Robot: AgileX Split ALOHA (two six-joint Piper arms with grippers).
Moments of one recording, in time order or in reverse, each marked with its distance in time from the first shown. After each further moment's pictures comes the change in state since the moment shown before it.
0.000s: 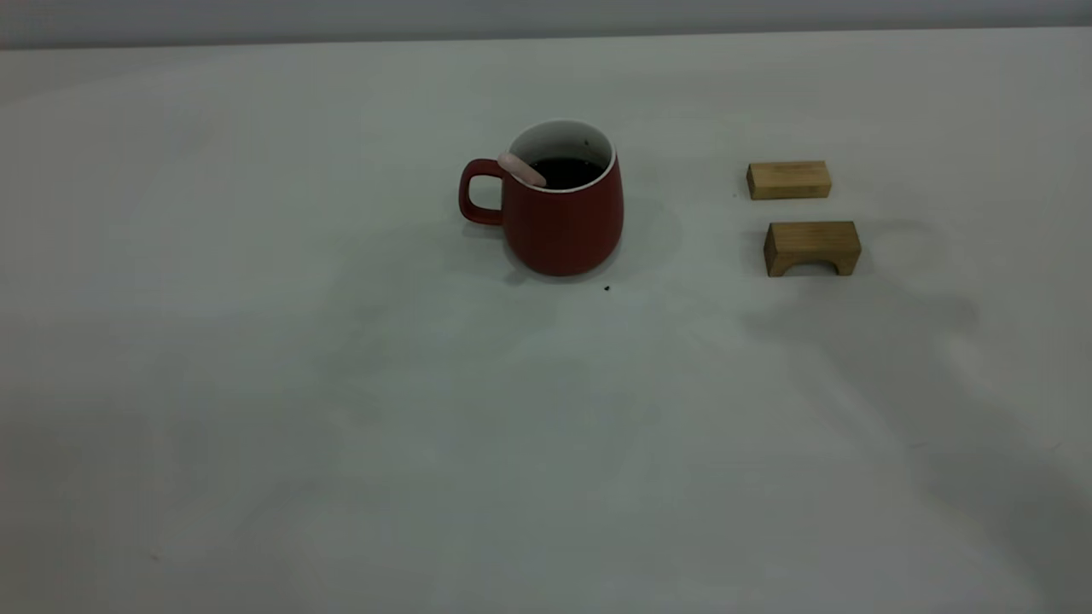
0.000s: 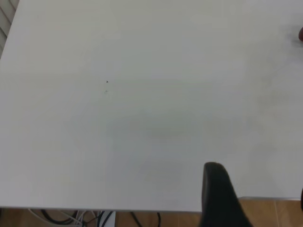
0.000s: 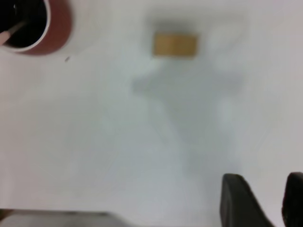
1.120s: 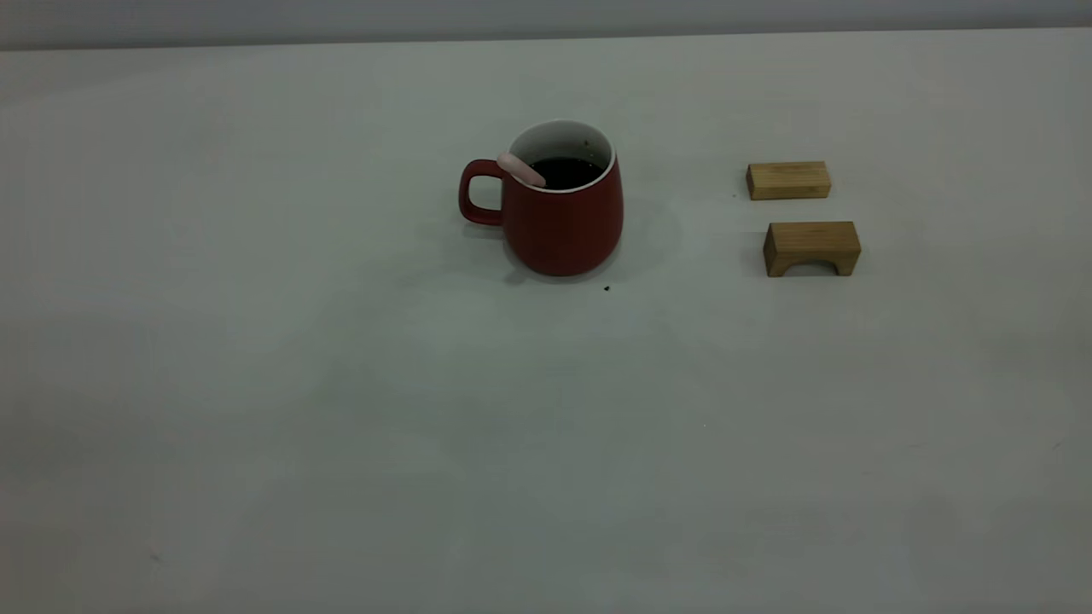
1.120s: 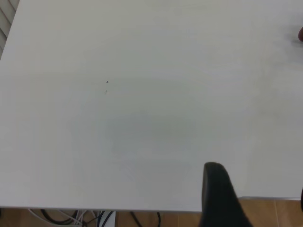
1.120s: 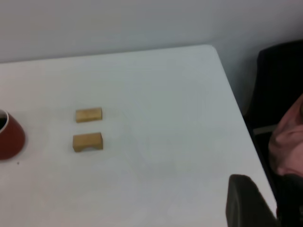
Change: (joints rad) left arm 0.000 0.000 0.000 0.000 0.000 0.000; right arm -0.302 -1.546 0.730 -0.047 0.014 -0.140
